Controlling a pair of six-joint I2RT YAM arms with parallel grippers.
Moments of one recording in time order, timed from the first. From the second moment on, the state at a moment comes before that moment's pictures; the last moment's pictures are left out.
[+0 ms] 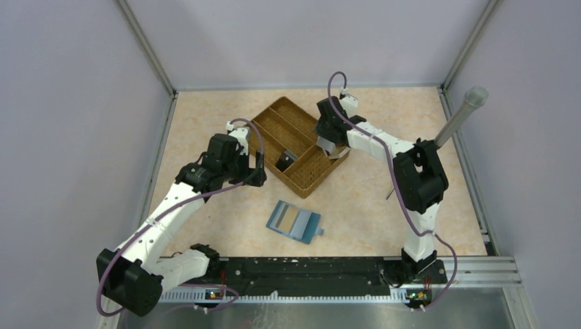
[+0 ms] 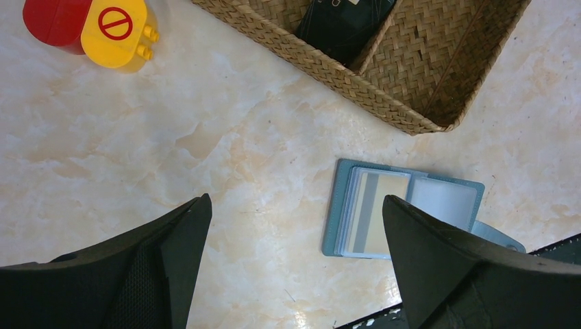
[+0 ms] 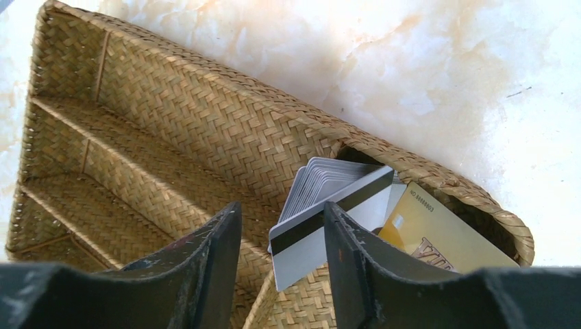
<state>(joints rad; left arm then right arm) -0.42 1.07 0.94 -0.65 0.04 -0.27 0.56 1.97 1.51 -0.34 0.36 0.89</state>
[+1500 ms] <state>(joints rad) -0.42 1.07 0.93 -0.65 0.10 -0.26 0.56 1.42 1.14 -0.40 0.30 0.82</state>
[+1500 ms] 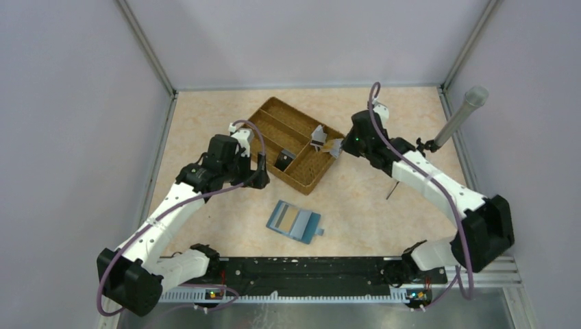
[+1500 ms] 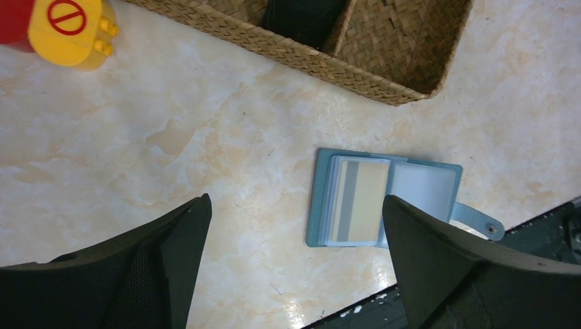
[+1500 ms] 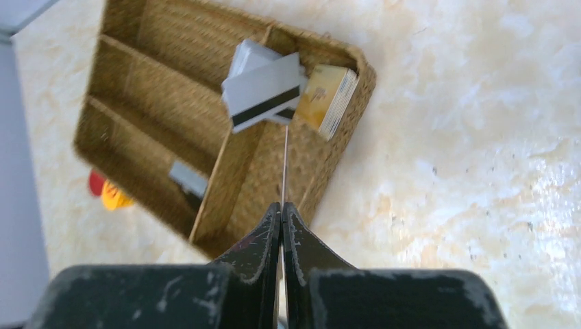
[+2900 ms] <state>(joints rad) -0.72 1.15 0.49 -0.28 0.05 -0.68 1.01 1.10 0.29 0.24 0.09 1.31</state>
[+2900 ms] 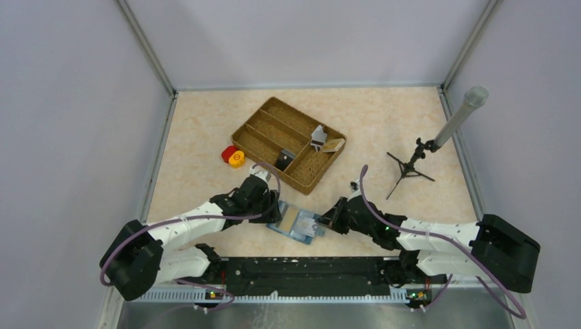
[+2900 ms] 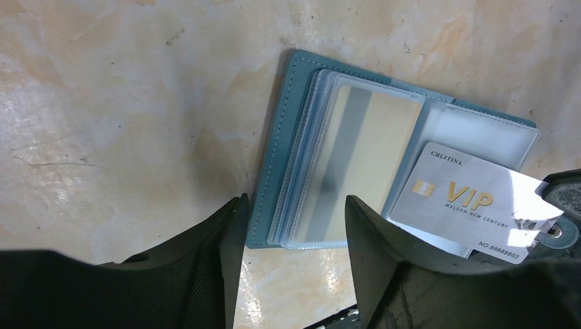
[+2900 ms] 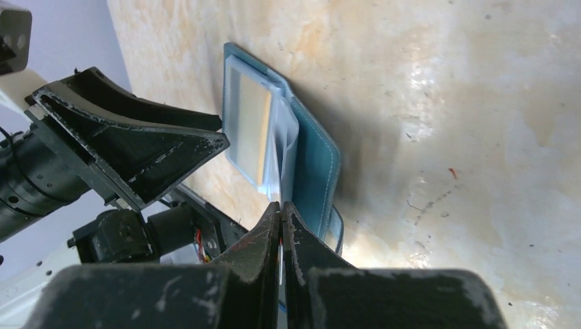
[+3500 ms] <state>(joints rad) -0.72 1.18 0.49 -0.25 0.04 -0.68 1.01 1.10 0.23 0.38 0.15 1.43</state>
